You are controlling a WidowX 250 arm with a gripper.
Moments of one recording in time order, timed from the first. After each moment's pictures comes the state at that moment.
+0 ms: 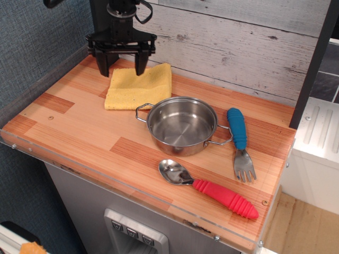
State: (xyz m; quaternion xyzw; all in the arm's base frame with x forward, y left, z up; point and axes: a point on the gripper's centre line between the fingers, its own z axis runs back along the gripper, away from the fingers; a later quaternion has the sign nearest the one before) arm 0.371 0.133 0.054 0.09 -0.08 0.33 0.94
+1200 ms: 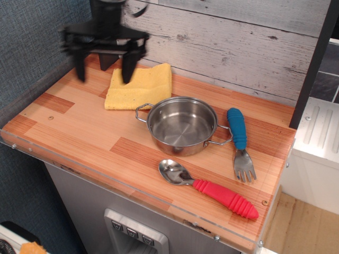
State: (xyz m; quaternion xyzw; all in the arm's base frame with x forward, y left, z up) arm 0.272 0.098 0.109 0.12 -0.02 0.35 0.93
